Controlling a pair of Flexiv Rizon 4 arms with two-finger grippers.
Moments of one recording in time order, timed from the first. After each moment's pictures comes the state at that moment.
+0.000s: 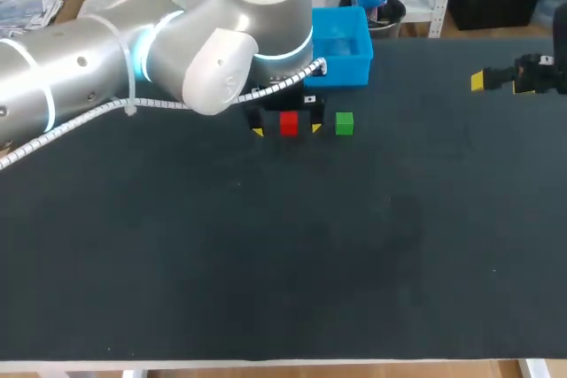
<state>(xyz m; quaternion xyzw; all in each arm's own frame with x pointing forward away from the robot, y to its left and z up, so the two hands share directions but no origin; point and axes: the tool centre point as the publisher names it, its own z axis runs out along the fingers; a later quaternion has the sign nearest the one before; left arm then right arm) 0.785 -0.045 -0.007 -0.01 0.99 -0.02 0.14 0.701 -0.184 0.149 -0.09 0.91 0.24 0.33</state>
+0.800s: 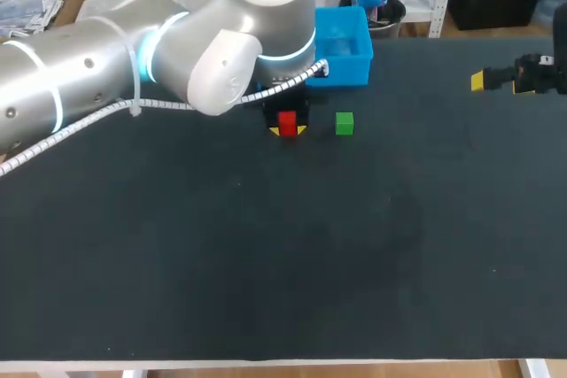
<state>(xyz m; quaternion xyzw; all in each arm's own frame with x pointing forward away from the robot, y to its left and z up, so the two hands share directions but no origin) 0.790 -0.047 -0.013 -0.01 0.99 -0.02 0.14 0.701 -0.184 0.149 -0.09 0.91 0.24 0.33</state>
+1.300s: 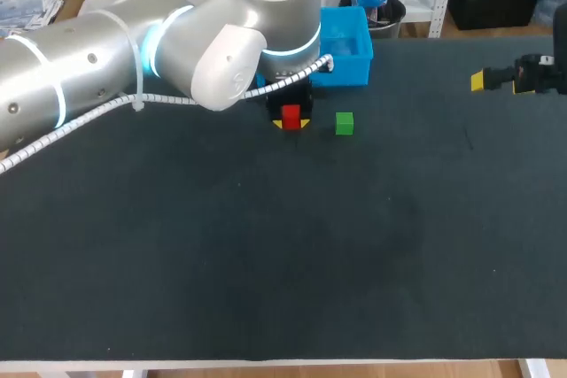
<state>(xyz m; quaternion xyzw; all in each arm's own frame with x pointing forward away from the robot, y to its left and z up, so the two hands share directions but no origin) 0.797 -0.054 0.003 0.01 0.99 -0.02 0.16 0.701 -0.184 0.149 -0.09 0.91 0.24 0.33</state>
